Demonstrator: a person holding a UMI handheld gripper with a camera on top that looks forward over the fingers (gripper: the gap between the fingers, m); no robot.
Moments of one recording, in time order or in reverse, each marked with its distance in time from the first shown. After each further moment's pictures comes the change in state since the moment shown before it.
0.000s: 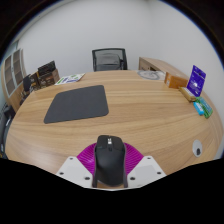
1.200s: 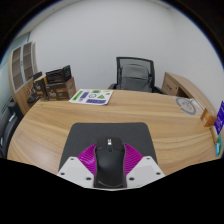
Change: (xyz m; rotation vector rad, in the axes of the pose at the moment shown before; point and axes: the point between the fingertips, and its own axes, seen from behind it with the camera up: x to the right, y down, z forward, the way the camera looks) arm -0.144 -0.152 0.121 0.065 -0.114 -0.129
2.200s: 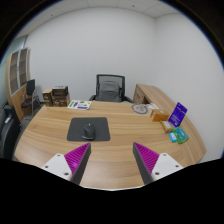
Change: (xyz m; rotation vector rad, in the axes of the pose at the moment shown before) arm 0.073 0.030 -0.344 0.081 0.199 0.011
